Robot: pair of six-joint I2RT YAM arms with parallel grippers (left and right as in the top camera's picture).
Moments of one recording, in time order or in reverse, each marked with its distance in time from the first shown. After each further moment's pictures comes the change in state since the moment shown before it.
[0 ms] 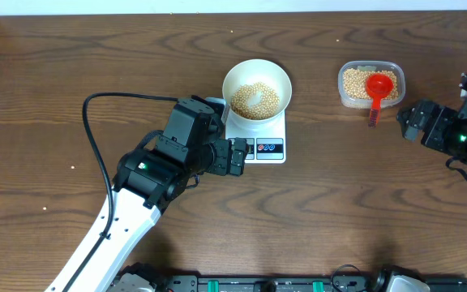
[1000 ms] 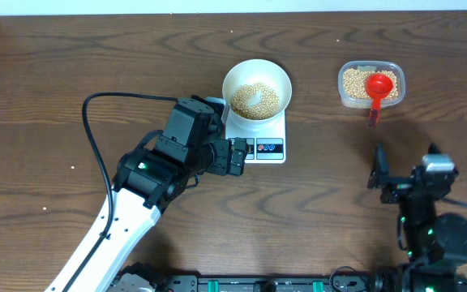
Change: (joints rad) left arm 0.000 0.000 0.002 -0.001 0.000 0.000; right arm 0.192 -0.931 -1.112 1.052 0.204 -0.155
